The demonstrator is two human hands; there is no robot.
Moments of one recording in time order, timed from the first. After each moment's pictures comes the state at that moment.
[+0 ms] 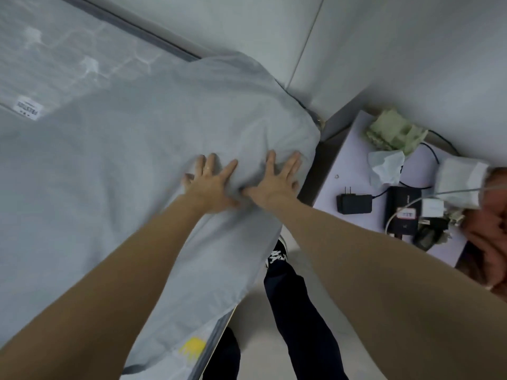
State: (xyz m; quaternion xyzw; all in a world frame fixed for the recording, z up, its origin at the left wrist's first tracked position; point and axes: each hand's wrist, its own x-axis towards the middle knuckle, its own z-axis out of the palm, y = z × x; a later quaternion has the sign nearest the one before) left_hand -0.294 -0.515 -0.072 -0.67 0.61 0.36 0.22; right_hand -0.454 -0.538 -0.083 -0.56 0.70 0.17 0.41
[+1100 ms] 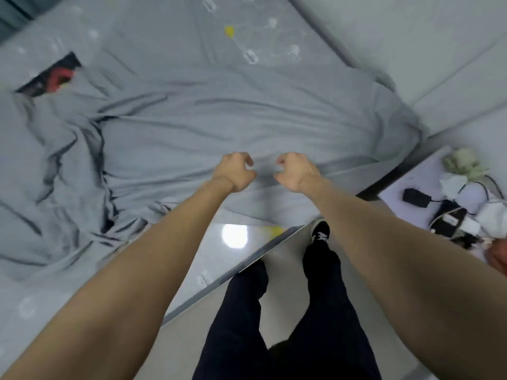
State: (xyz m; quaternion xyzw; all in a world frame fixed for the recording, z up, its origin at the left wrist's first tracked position) left_hand -0.148 -0.191 0.191 -0.85 0.36 0.38 -0.06; right_hand -0.288 -0.296 0.188 -0.79 0.44 0.21 0.36
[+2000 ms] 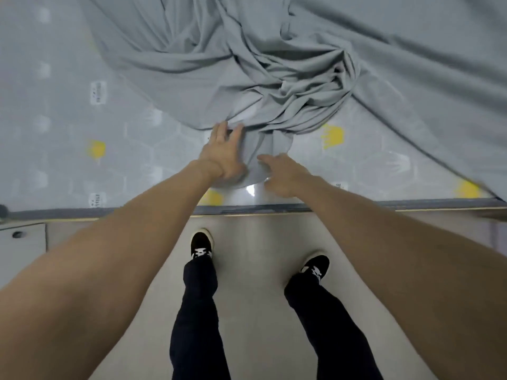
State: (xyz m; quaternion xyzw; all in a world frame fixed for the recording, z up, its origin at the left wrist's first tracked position) left_hand -0.061 0.412 -0.036 -0.91 0.17 0.38 -0.04; right_hand -0.152 0.250 -0.030 -0.85 0.11 0.41 0.31
